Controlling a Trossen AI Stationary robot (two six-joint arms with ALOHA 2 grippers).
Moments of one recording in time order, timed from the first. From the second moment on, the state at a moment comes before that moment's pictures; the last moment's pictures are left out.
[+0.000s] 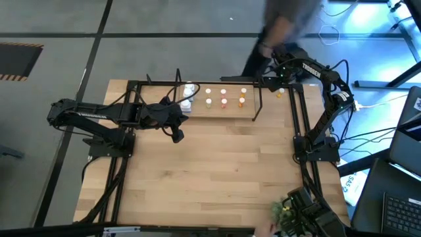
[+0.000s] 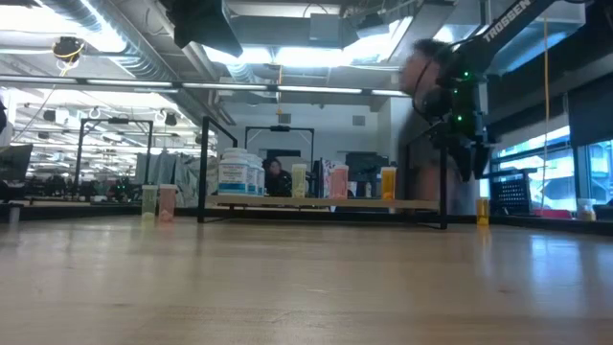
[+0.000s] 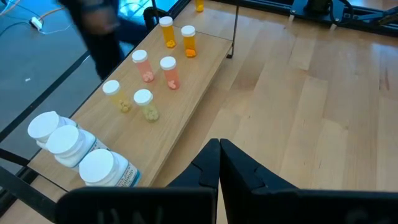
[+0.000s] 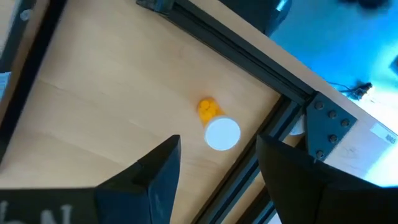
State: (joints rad) left arm -0.03 1.11 1.01 -0.46 -0.45 -0.23; right arm -1.13 1.75 1.37 -1.10 0.14 -0.12
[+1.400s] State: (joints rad) left arm -0.03 1.11 1.01 -0.46 -0.45 -0.23; right arm -1.15 1.85 1.37 -1.08 0.13 -0.26
